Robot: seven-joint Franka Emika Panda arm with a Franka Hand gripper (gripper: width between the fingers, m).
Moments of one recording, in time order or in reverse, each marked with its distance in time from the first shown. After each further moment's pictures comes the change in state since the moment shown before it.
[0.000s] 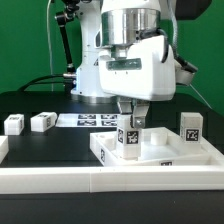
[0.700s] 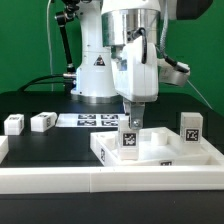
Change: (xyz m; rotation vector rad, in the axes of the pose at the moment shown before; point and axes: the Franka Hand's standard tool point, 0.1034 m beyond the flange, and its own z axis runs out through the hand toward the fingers) arm 0.000 0.000 0.001 0.005 -0.010 0.135
